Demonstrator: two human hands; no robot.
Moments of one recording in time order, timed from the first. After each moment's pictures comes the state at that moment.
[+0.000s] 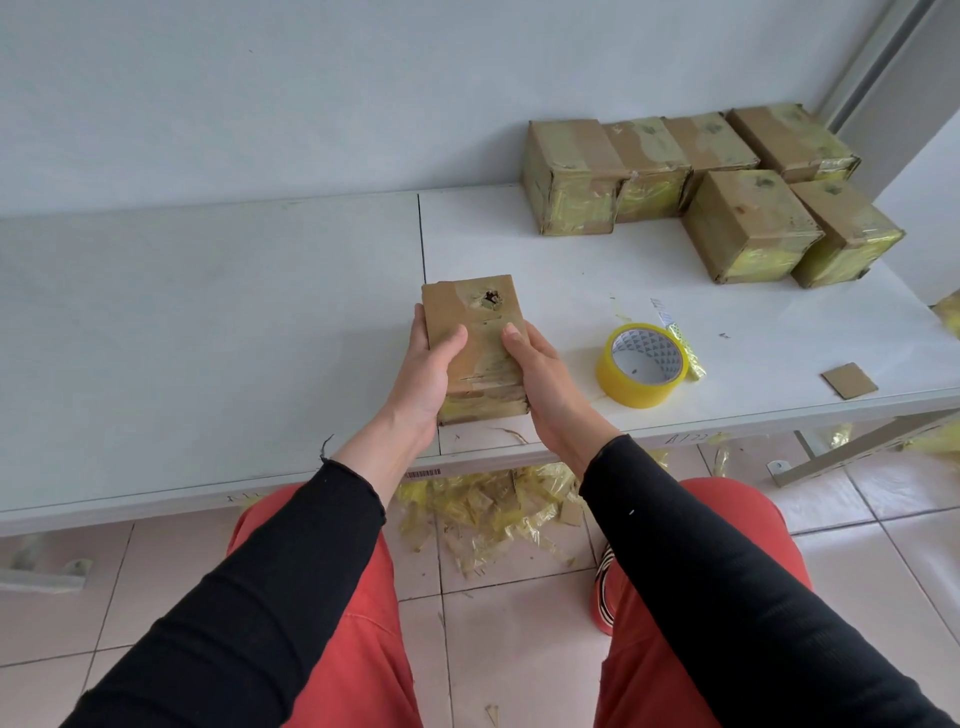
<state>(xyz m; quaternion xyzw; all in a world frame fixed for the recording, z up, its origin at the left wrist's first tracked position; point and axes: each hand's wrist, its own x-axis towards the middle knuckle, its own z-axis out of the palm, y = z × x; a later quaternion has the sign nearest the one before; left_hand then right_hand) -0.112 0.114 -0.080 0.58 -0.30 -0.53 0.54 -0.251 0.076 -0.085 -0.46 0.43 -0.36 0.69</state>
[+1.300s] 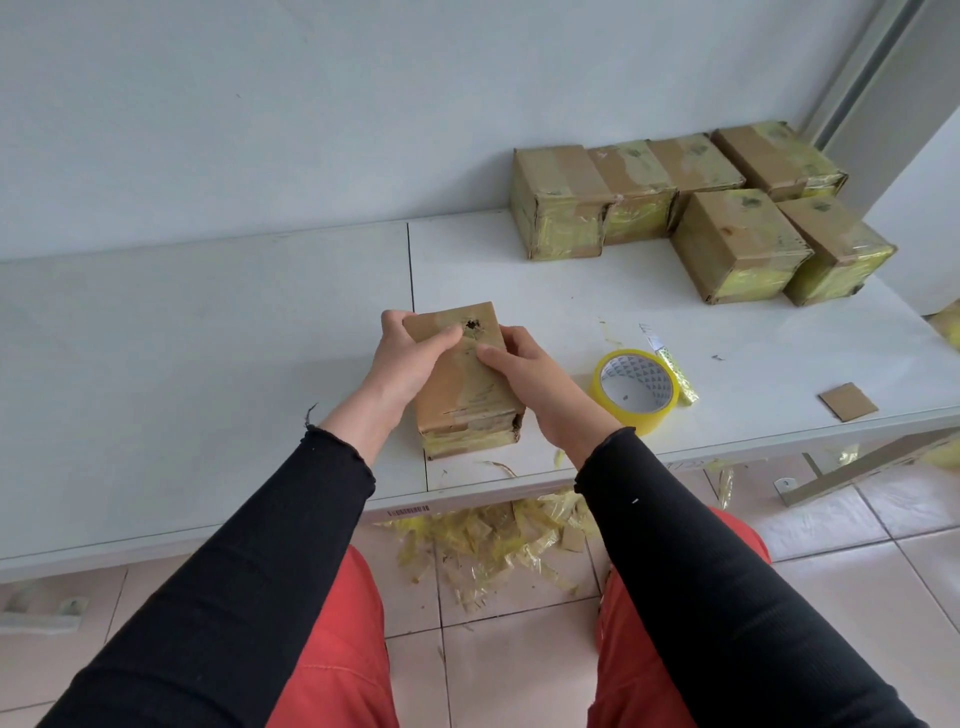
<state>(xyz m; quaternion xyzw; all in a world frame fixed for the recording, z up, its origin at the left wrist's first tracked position) -0.084 0.057 -0.072 0.73 -0.36 -0.41 0.42 -0.256 0.033 -0.074 -0.49 0.47 -0.29 0.68</state>
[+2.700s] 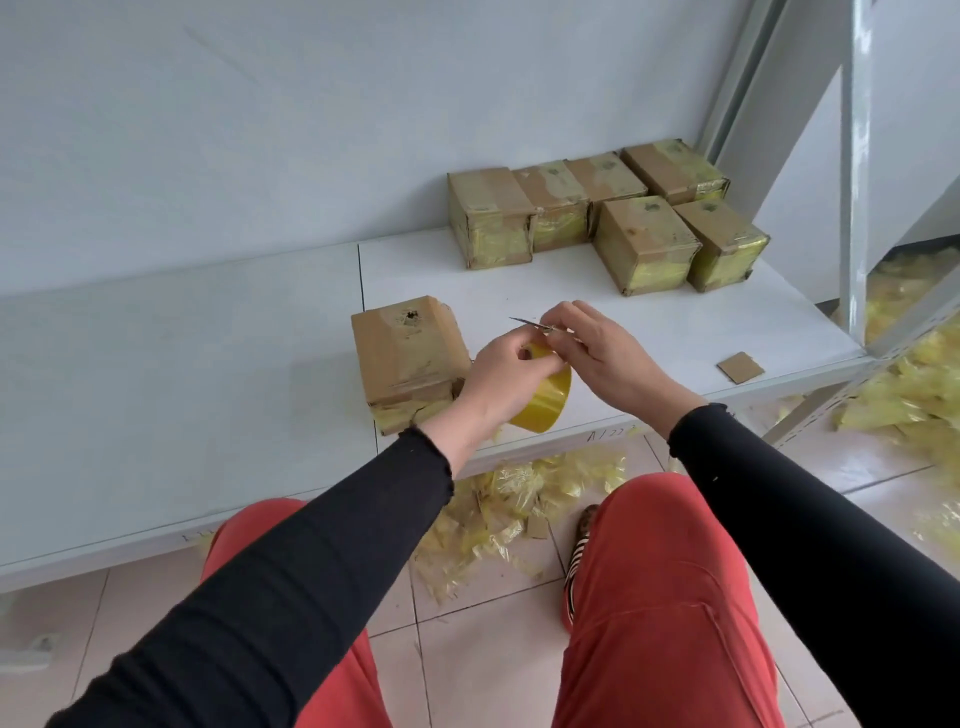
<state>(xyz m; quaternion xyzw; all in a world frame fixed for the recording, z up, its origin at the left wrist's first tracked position) -0.253 0.089 -0.027 0.62 -0.55 -0.43 0.36 -0.416 0.051 -0.025 -0.85 0.41 -0.27 0.21</state>
